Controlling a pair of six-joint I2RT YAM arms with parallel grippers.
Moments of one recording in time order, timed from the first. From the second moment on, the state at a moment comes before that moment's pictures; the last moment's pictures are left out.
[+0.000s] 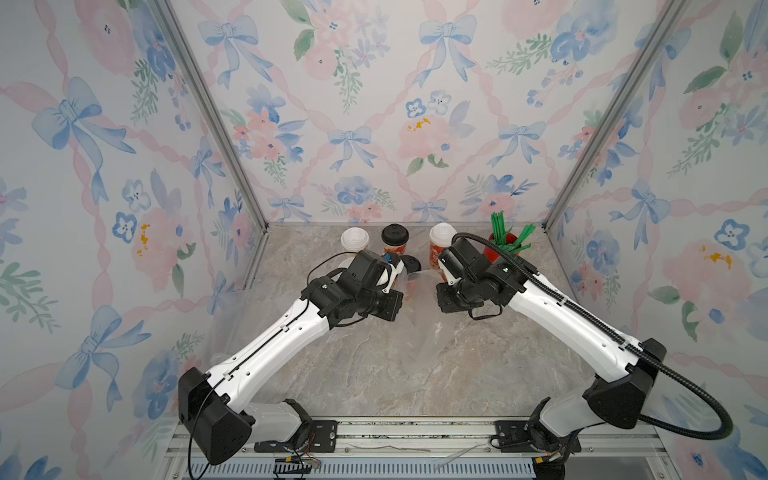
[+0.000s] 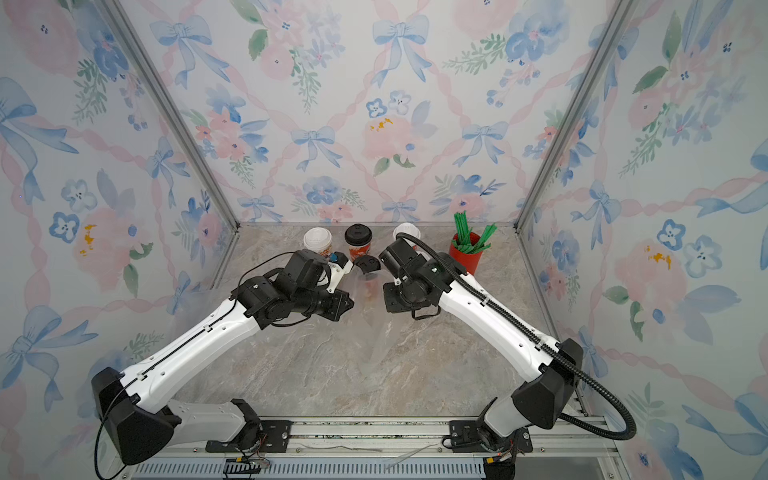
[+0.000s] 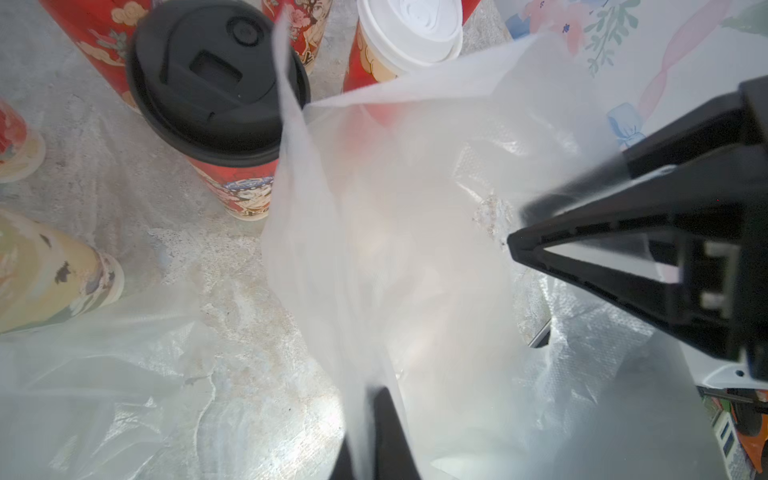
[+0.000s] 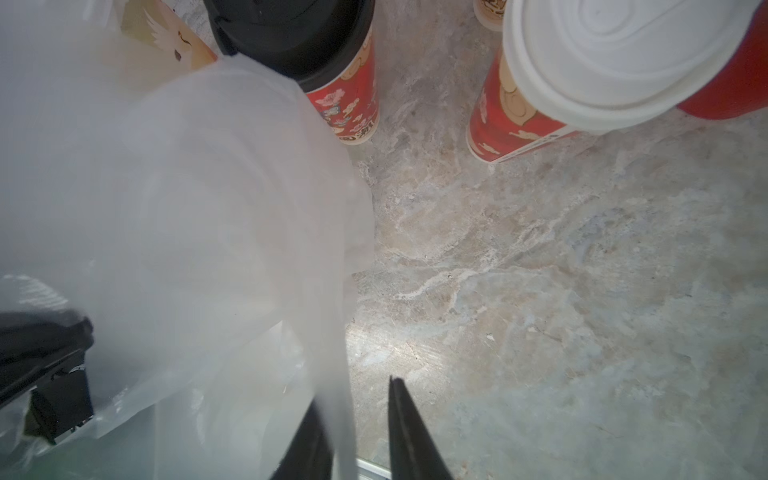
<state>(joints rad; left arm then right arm) -0.70 1.30 1.27 -0.81 0.20 -0.35 0.77 1.53 1.60 -1.20 0.06 0.54</state>
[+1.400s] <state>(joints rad) -0.66 1.38 1.18 -0.83 0.07 -0.30 0.73 1.54 1.51 -1.20 0.08 0.53</state>
